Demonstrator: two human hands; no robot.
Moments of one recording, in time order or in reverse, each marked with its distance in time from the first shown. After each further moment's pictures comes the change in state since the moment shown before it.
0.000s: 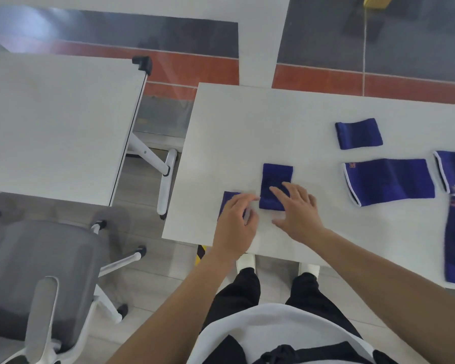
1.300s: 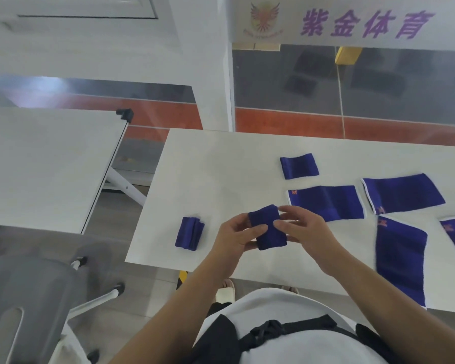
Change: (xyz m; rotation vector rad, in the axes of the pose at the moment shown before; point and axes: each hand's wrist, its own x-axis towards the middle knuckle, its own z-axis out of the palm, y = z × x) left_hand -0.005 0.121 0.059 -0.871 -0.286 -0.406; right_hand -0.107 0.081 -0.122 1.195 0.053 0.149
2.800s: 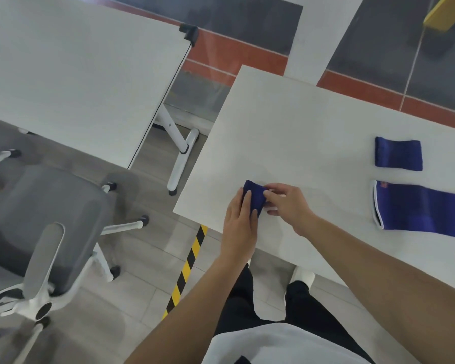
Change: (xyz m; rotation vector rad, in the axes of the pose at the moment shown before) left_hand 0.009 -0.095 -0.142 0.887 0.574 0.272; right_hand 0.122 0.047 0.188 -0.163 -0.164 0.162
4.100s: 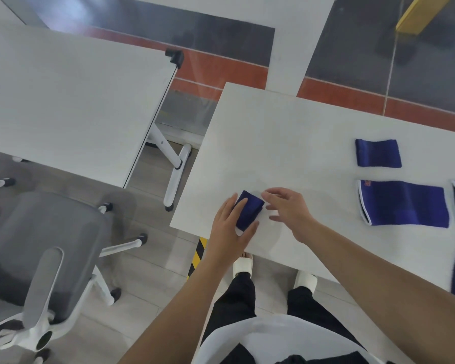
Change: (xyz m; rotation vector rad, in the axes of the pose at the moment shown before) left_hand 0.011 -0.007 -0.030 -0.013 -0.150 0.097; right_hand -0.018 -0.008 -0.014 0.097 0.126 0.045
